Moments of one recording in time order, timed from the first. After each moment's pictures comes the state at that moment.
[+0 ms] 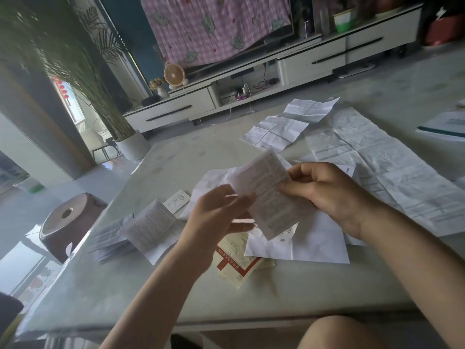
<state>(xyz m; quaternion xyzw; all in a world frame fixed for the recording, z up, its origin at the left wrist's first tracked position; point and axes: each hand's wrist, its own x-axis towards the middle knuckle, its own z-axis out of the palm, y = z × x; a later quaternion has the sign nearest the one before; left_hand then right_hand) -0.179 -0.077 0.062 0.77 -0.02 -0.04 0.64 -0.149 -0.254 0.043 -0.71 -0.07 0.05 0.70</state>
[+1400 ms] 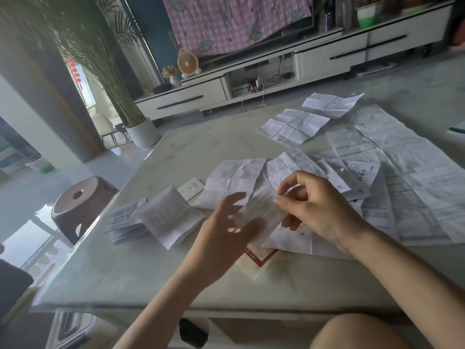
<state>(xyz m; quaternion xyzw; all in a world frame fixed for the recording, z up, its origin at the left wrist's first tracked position) -0.199 -0.044 0.029 0.87 -0.01 0.00 0.48 -0.157 -0.213 0.021 -0.74 -0.13 0.02 0.66</state>
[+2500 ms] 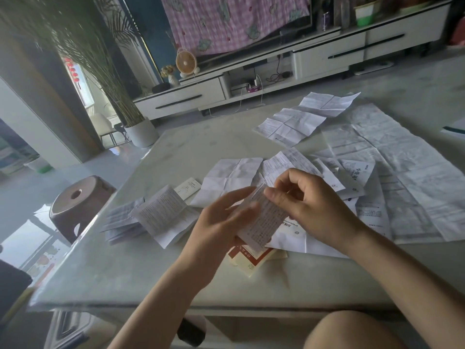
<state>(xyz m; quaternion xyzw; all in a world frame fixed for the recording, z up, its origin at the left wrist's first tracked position) -0.201 -0.052 0.040 0.73 -0.05 -0.06 0.67 -0.160 -0.216 0.024 -0.75 -0.20 -0.05 0.62</state>
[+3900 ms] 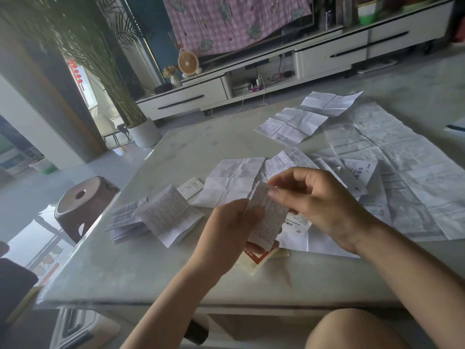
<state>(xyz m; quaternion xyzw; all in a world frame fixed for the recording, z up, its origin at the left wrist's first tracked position) -0.208 -0.068 0.046 0.80 -0.03 -0.03 0.60 -0.167 -0.221 0.037 -0.69 -0.17 0.03 0.70</state>
